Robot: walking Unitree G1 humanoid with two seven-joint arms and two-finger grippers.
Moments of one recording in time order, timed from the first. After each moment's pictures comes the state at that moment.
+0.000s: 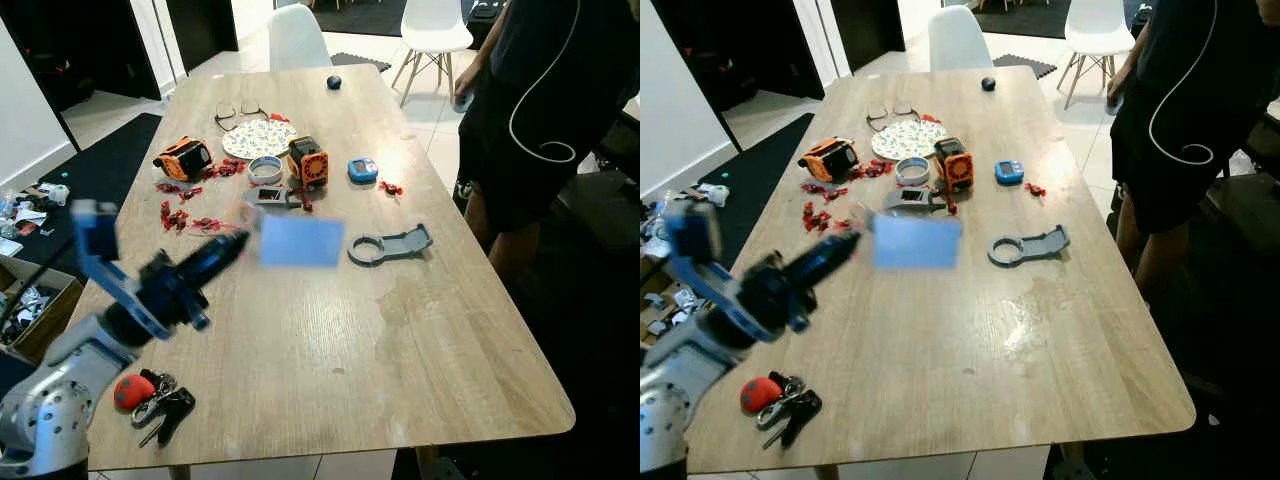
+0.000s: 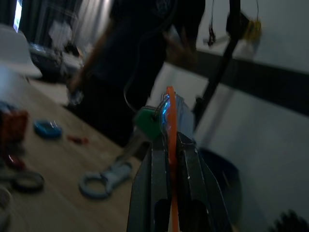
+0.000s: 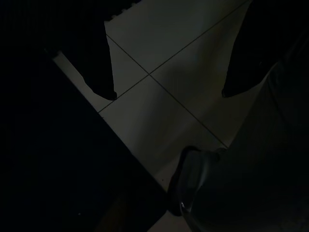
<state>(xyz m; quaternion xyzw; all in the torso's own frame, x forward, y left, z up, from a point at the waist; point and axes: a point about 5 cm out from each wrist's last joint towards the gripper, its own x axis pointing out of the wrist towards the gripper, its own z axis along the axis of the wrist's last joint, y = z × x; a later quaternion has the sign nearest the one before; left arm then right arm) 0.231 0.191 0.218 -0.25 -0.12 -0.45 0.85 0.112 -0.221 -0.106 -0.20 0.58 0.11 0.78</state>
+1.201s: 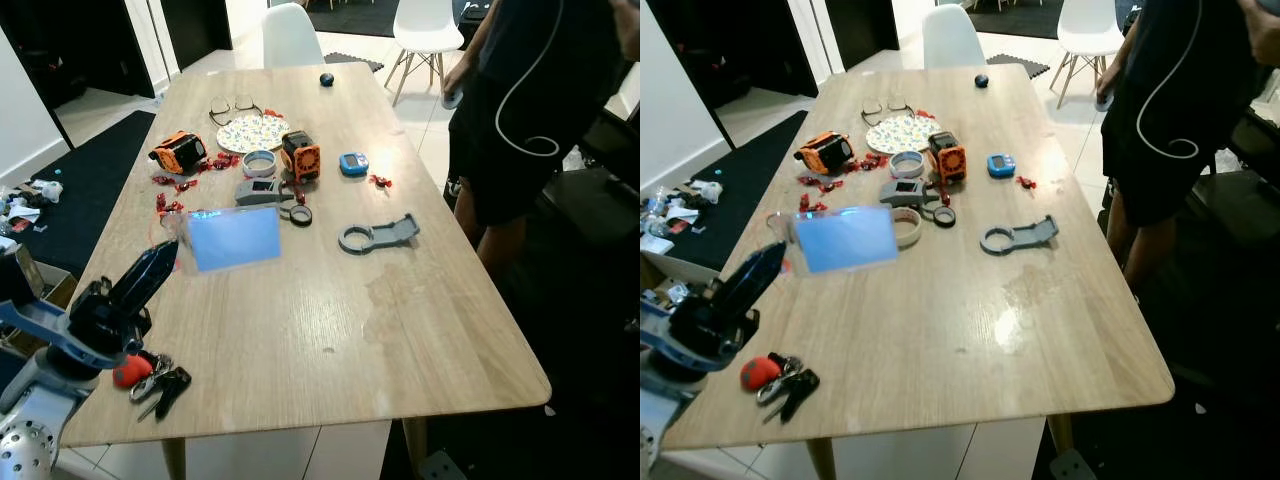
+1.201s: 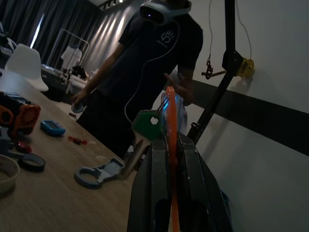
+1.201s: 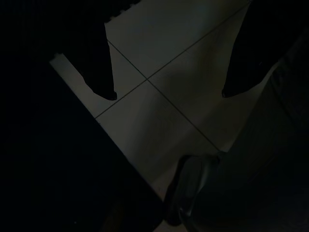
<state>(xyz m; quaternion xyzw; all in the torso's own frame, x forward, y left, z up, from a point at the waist) 0.208 0.230 0.182 -0.31 -0.15 -0.42 0.84 0.118 -0.220 -0.104 -0.20 0.58 0.12 0.78</state>
